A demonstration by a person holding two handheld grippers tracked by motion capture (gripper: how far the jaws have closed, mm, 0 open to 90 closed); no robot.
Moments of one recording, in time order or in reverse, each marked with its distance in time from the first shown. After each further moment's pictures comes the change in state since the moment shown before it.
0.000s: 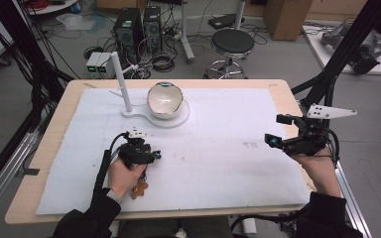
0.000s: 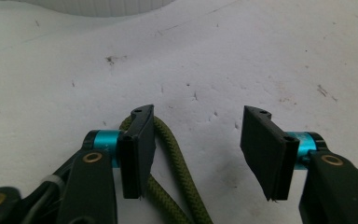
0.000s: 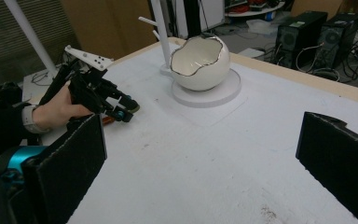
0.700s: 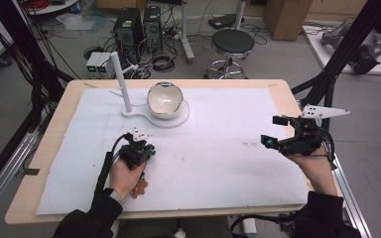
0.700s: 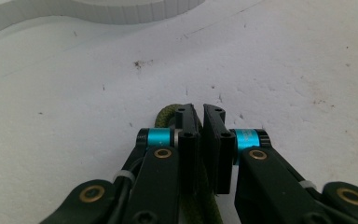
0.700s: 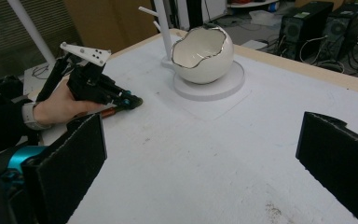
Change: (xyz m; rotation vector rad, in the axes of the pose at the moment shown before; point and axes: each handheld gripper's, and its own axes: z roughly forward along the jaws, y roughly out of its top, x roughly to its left) left arm -0.008 0.000 0.002 -0.010 0.130 0.043; right arm 0.000 -0.001 0.010 0.032 0.006 0.002
